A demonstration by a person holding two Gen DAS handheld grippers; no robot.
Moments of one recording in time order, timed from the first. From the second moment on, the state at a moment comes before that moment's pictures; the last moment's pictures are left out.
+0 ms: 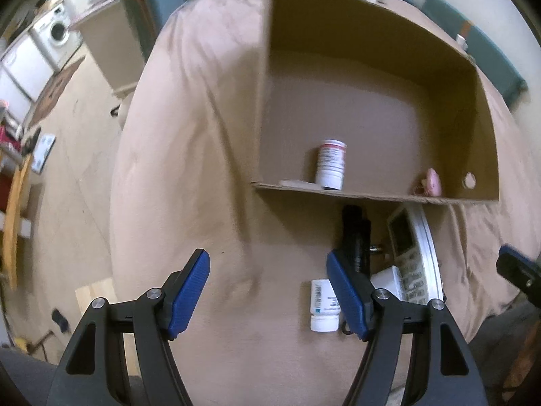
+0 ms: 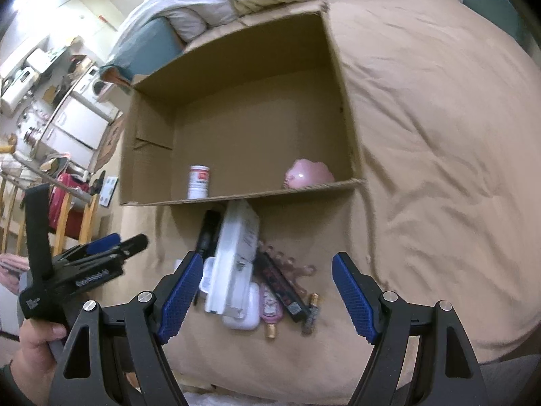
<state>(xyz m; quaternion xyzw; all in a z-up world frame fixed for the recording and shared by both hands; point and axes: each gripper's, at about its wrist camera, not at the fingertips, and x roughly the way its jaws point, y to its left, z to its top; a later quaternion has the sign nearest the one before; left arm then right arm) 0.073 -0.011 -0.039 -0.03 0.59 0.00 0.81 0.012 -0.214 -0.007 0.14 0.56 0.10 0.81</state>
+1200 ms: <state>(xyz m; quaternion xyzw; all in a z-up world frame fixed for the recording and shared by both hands) 0.085 -0.047 -0.100 0.00 0.68 -0.06 0.74 0.027 -0.136 -0.088 -0.04 0.67 0.11 0.73</state>
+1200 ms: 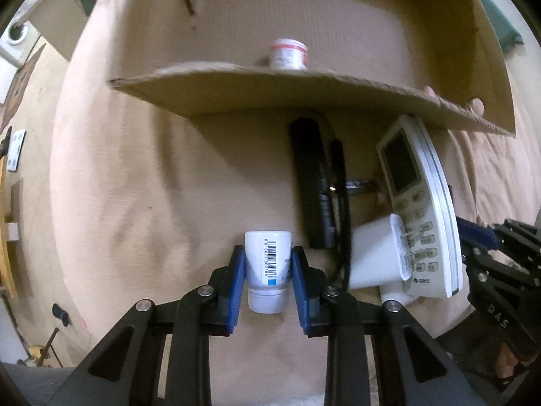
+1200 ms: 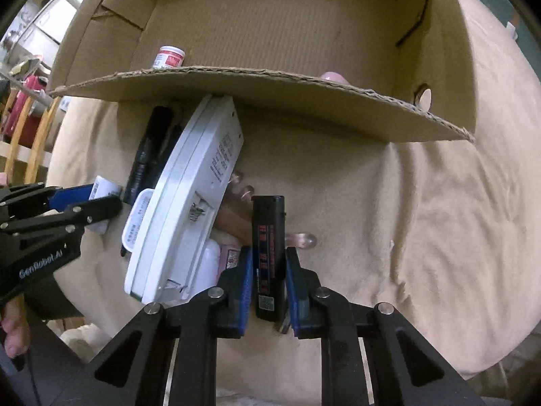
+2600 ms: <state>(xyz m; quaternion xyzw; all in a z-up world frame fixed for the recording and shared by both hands) 0.077 -0.022 0.033 -0.03 0.56 -0.05 0.83 0.021 -0.227 0.057 0.17 0.54 0.16 0.81</state>
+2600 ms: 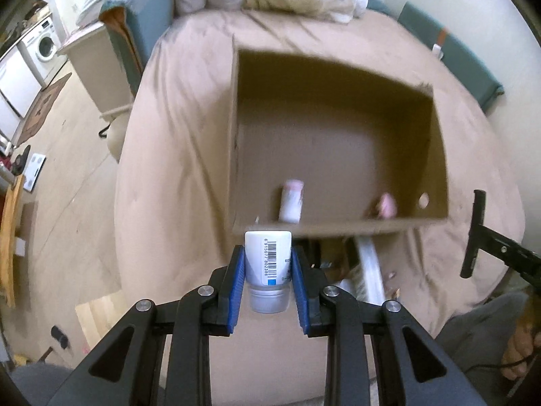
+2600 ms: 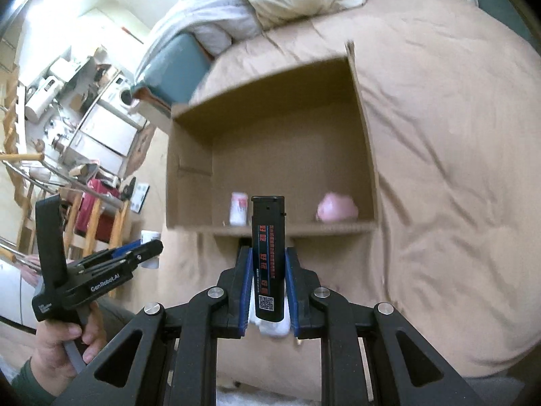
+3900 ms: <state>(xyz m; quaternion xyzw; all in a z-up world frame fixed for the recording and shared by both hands) 0.165 -0.084 -0.047 0.12 0.53 -0.04 0.84 0.138 -0.173 -0.039 0.09 0.60 0.12 0.79</state>
